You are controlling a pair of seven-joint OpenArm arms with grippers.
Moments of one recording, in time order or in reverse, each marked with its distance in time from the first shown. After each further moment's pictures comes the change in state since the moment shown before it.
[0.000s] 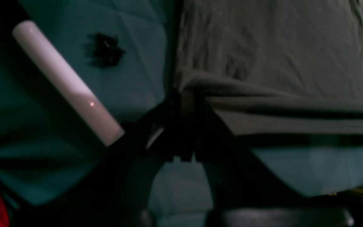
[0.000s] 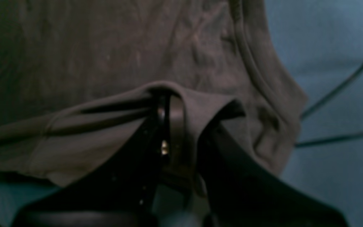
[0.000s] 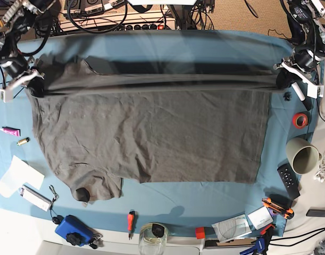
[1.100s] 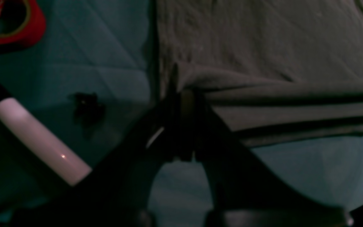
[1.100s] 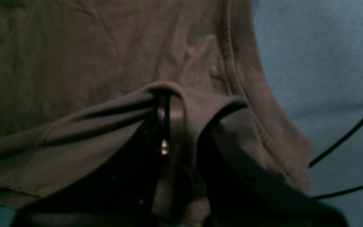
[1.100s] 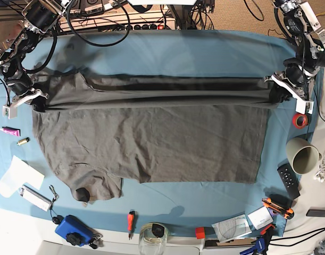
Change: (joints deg) left arm -4.8 -0.3 6.9 -0.1 9.1 -0.1 -4.4; right arm 9.3 0.1 -3.3 -8.8 -11.0 -2.6 4.9
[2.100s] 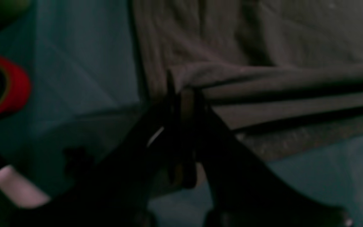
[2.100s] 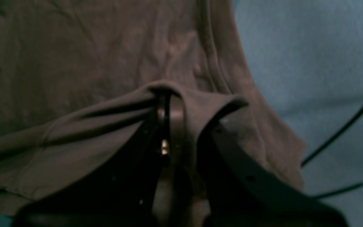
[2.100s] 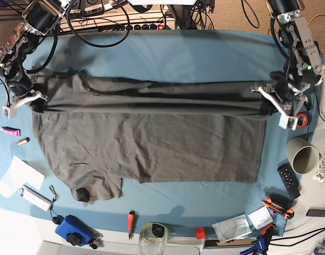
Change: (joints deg) left arm -5.3 -2.1 11.8 -2.9 11.6 1.8 -4.9; right arm 1.6 0.2 -1.3 -2.5 -3.5 -1.3 2.6
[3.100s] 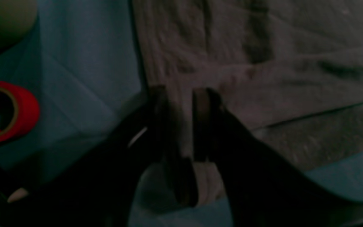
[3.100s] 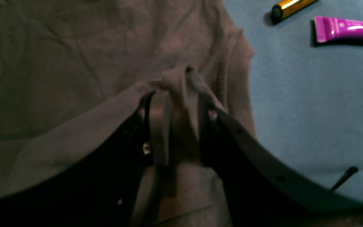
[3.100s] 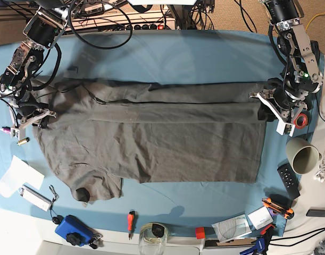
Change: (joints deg) left arm -2.8 0.0 1.0 -2.0 3.6 -2.0 -1.5; right arm 5.7 0.2 -9.4 -0.1 -12.5 -3.2 4.9
